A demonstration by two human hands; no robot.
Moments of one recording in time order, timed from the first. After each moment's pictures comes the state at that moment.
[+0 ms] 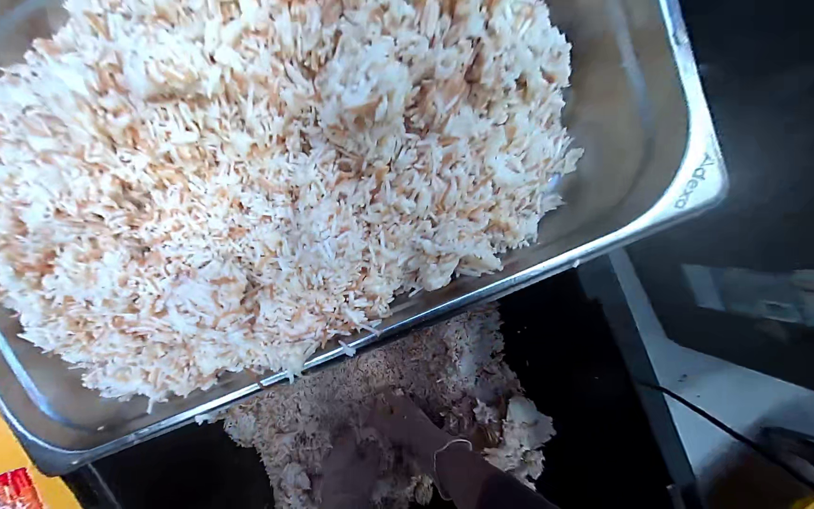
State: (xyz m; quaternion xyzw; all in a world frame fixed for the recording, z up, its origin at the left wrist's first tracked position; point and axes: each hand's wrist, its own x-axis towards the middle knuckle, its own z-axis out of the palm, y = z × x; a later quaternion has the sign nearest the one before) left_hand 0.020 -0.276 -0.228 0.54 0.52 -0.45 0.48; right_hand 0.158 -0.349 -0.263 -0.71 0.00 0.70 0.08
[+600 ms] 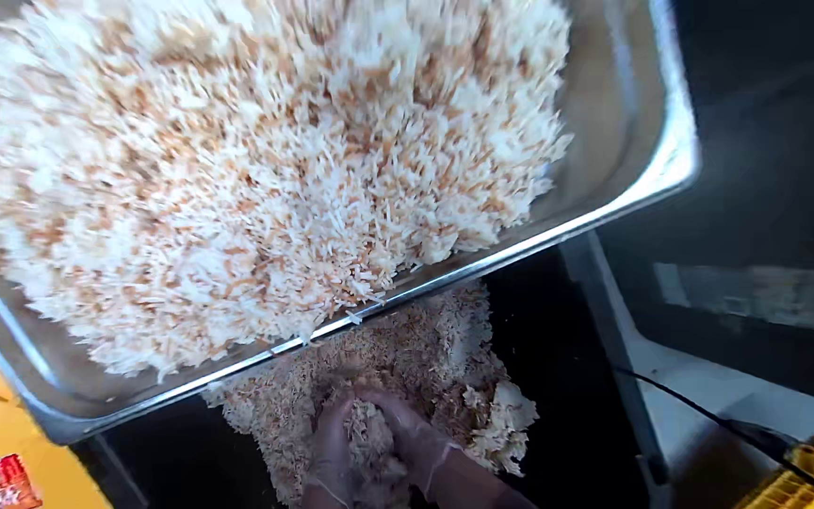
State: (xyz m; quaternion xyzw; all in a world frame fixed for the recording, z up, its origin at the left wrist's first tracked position) left_hand 0.038 -0.260 -0.210 0.27 0.68 -0.11 0.68; right_hand 0.146 -0.321 -0.205 -0.60 0.26 0.68 0.33
